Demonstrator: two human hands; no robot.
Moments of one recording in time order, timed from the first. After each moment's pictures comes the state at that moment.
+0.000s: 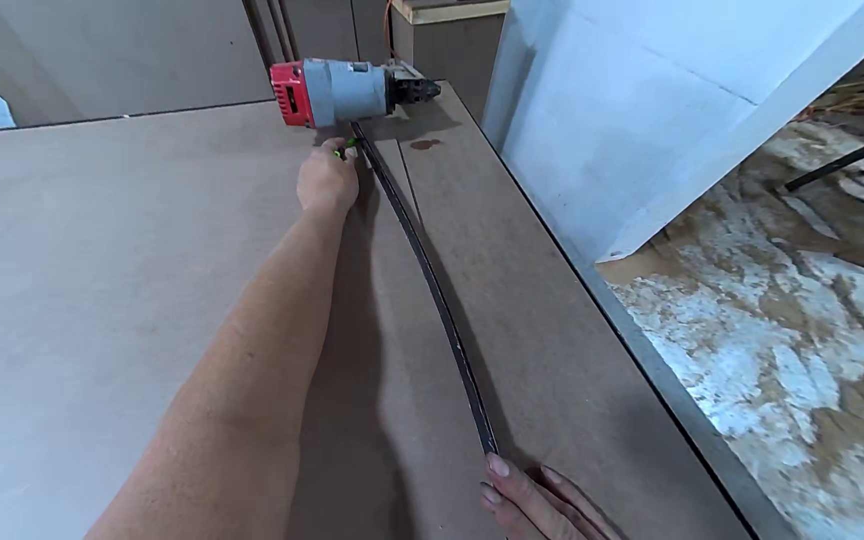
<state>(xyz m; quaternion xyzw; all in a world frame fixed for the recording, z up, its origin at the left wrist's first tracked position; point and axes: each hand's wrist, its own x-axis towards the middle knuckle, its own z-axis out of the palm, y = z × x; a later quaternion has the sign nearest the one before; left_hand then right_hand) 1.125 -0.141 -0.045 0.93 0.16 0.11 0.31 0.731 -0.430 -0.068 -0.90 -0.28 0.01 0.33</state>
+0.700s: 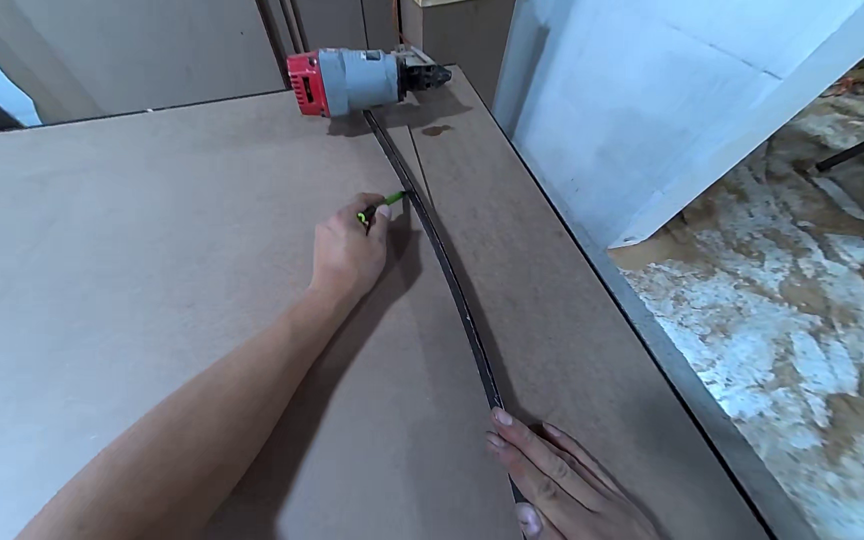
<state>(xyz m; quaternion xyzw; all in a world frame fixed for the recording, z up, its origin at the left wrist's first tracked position) 0.968 -0.159 -0.045 0.92 0.02 0.13 0.37 0.729 -0.429 -0.067 -0.91 -0.27 0.00 0.32</state>
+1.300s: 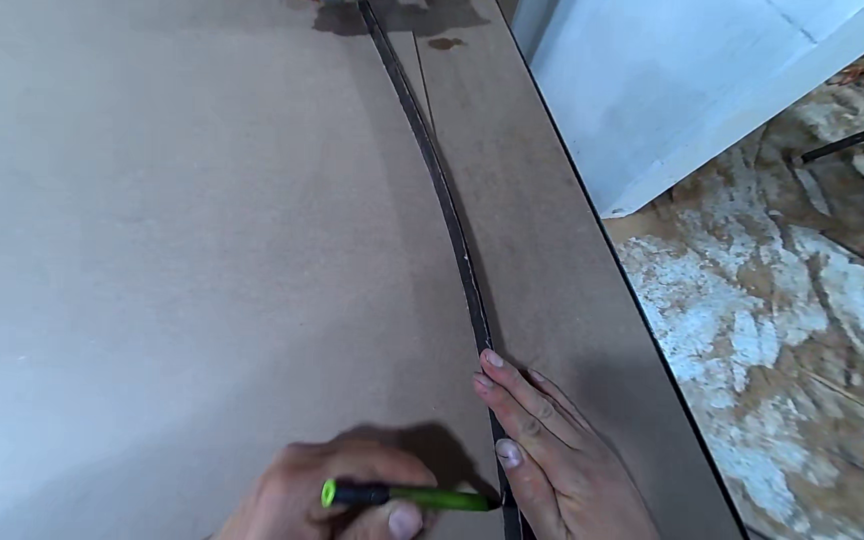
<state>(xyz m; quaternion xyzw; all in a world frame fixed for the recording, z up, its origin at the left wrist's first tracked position) 0.706 -0.153 -0.057 0.71 -0.24 -0.11 0.65 0.729 -0.433 -0.083 -0.91 -0.27 -0.05 0.31</state>
